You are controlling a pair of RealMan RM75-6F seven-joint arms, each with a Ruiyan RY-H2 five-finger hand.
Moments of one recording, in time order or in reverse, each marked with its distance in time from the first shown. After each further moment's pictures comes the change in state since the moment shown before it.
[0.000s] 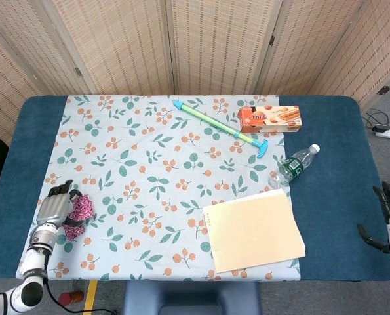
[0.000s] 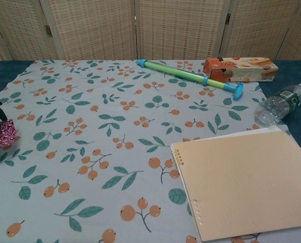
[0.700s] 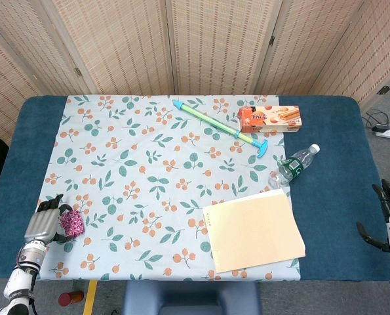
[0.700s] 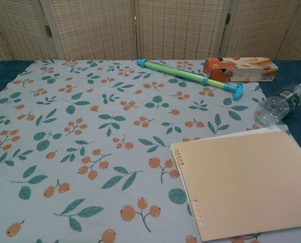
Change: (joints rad) left arm 0.113 0.019 0.066 0.000 0.135 0.033 -0.053; right arm 0.002 0.006 0.006 -0.022 -0.002 0.012 -0.015
